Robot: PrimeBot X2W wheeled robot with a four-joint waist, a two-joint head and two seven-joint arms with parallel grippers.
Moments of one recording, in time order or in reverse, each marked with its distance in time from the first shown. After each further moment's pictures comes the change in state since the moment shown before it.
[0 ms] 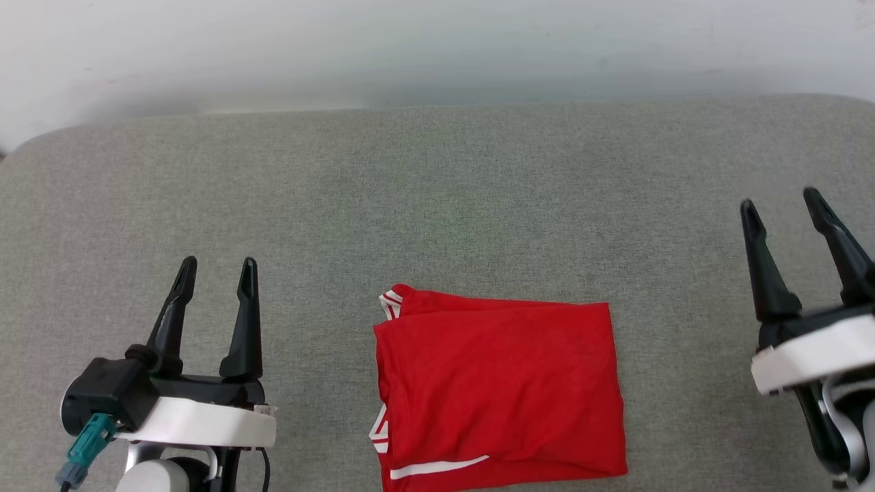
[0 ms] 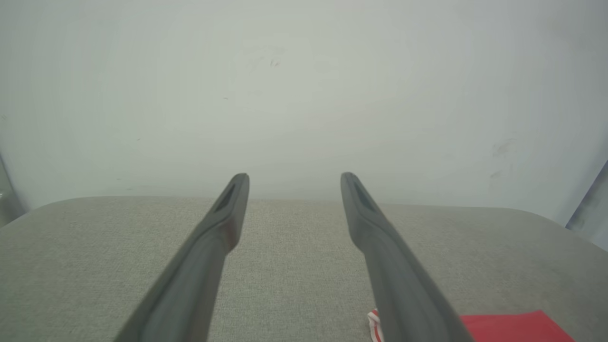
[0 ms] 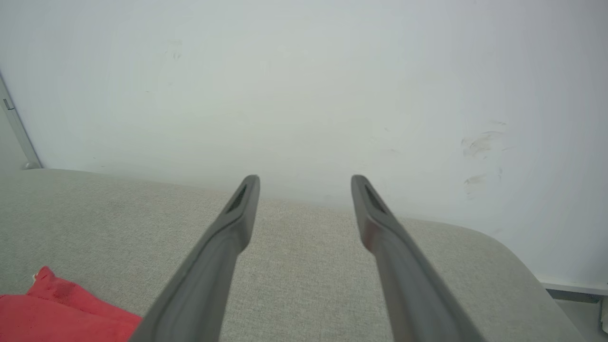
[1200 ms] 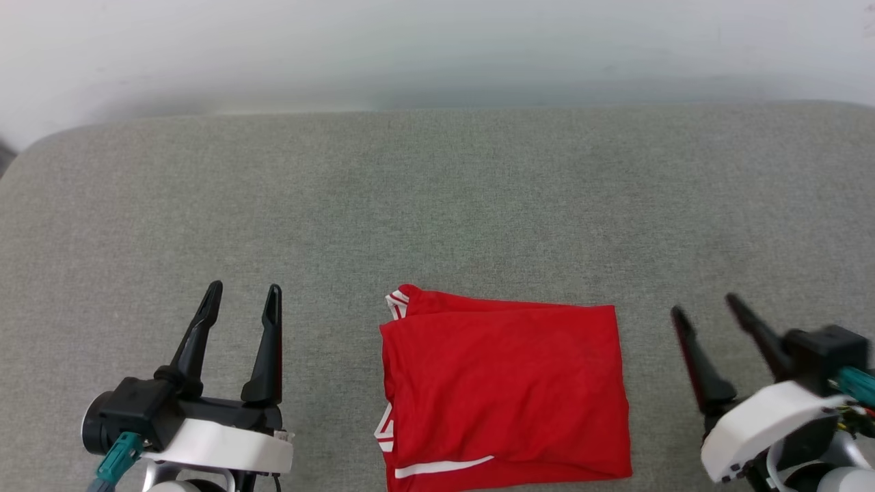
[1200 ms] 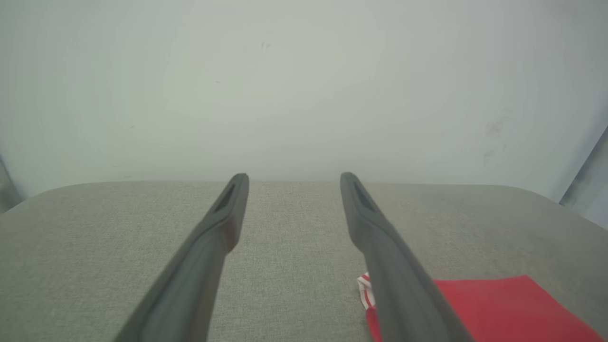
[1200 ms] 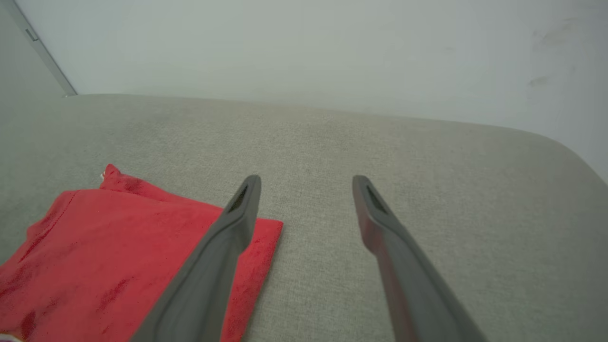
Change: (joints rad) left arm 0.053 -0.004 -0.038 -0.010 0.034 0.000 0.000; right arm 0.207 0.087 0.031 -0.093 -0.026 0.000 0.153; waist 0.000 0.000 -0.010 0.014
